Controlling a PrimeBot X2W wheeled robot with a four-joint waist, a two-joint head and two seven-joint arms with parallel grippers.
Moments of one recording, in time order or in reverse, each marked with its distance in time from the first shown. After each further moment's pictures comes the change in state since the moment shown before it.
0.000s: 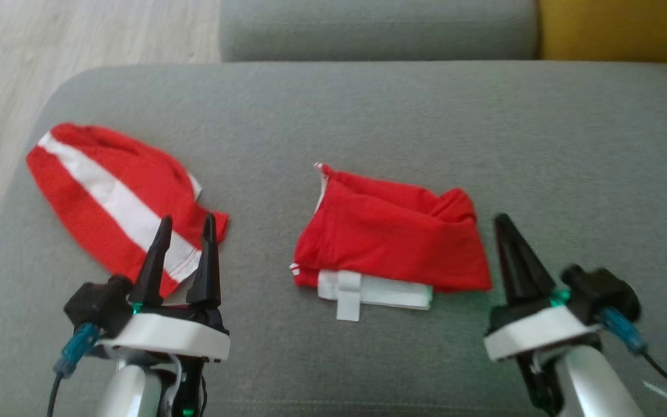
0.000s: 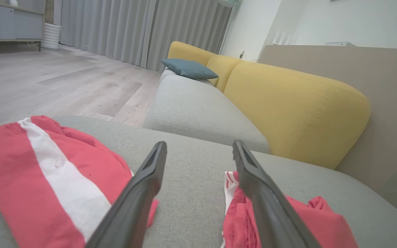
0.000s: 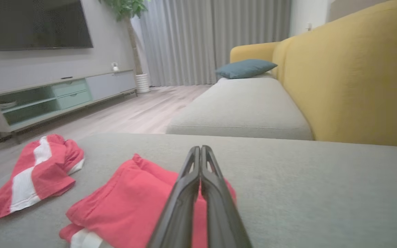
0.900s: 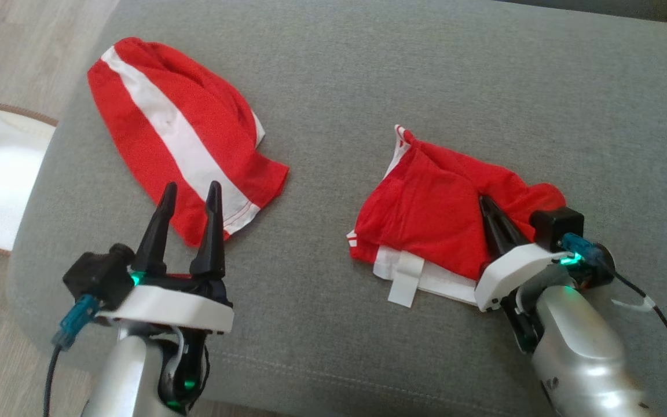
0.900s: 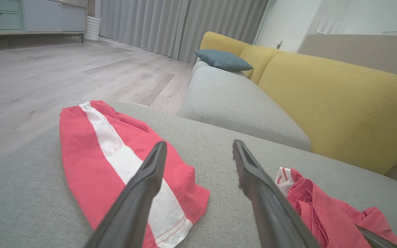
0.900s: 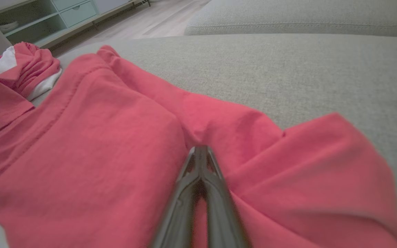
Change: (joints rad) left arm -0.087 -0.001 -0.013 0.011 0.001 -0.020 0.000; right arm -0.412 -0.002 0.049 0.662 0.024 0.000 -0.005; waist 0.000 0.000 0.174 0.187
